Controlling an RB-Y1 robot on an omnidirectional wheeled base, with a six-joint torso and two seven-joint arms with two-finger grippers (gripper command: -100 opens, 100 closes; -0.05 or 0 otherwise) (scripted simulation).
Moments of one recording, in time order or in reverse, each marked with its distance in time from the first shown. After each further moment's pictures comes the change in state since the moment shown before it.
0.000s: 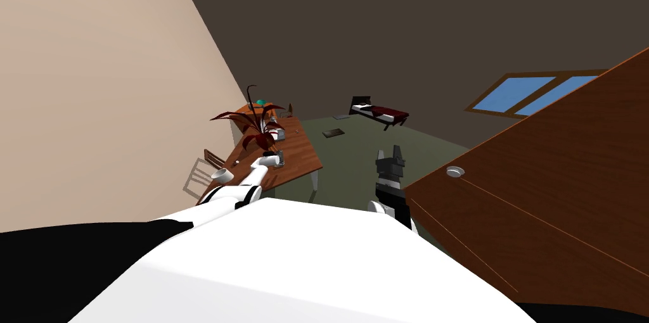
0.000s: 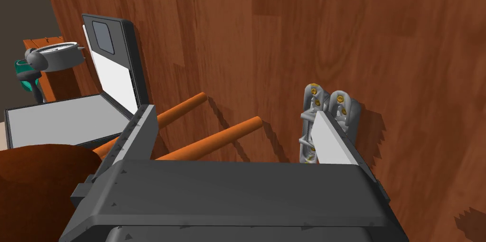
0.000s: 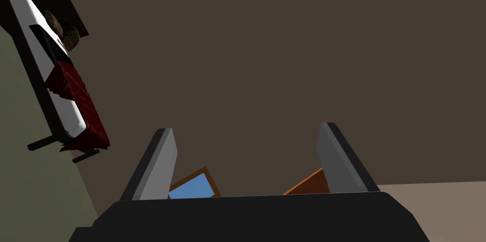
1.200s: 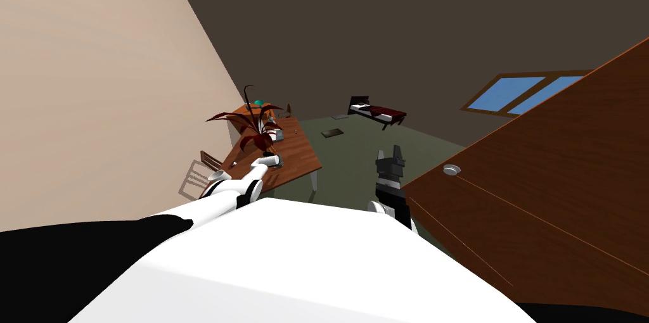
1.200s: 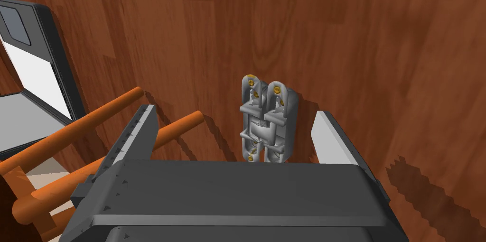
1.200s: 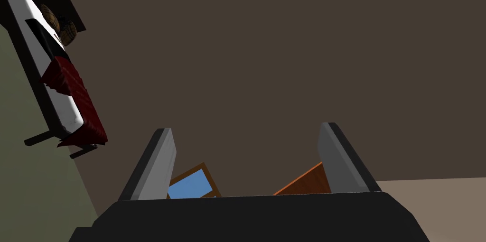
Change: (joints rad) left arm -0.074 0.024 0.011 0.182 0.004 0.092 0.031; right arm 0.000 0.000 0.000 0.000 0.000 0.000 0.000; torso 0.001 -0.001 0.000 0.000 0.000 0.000
